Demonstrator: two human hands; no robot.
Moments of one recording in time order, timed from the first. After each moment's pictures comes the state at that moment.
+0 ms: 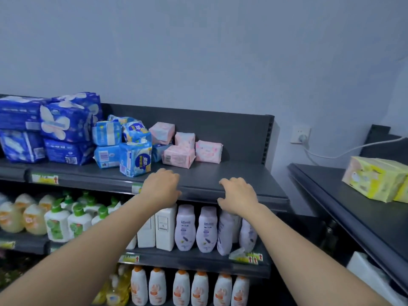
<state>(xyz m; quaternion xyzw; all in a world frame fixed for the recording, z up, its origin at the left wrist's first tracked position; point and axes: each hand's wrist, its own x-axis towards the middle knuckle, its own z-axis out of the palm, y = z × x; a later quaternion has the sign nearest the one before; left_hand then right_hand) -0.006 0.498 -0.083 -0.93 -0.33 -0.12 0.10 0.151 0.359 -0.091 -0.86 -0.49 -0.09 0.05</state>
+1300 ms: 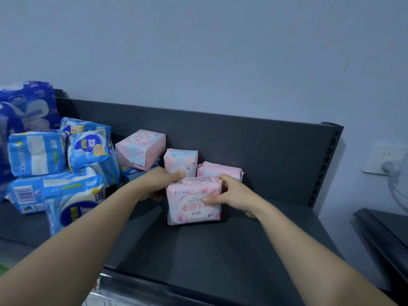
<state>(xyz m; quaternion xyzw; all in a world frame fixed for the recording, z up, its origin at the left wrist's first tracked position) 0.194 0.736 -0.076 -0.76 -0.44 -0.15 -0.45 0.377 0.600 -0.094 -0.68 -0.51 0.32 0.42</state>
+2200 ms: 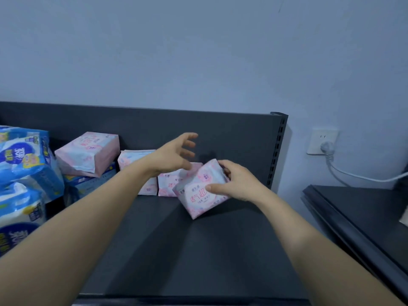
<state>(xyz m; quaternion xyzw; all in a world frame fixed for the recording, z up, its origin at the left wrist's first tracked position) 0.291 0.696 -0.029 -0.87 -0.14 -0.19 -0.43 0.422 0.531 -0.064 -0.79 -0.50 0.09 0.35</state>
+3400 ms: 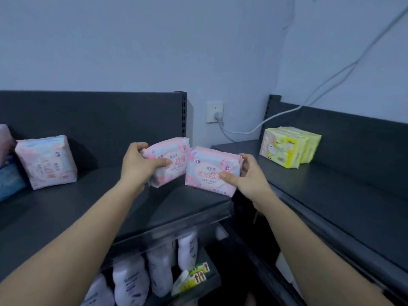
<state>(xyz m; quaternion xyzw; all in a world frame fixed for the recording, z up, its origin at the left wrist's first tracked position) 0.281 0.555 -0.082 -0.72 -0.19 -0.30 -0.59 0.353 0.307 -0.110 -0.74 -0.18 -0.03 0.65</state>
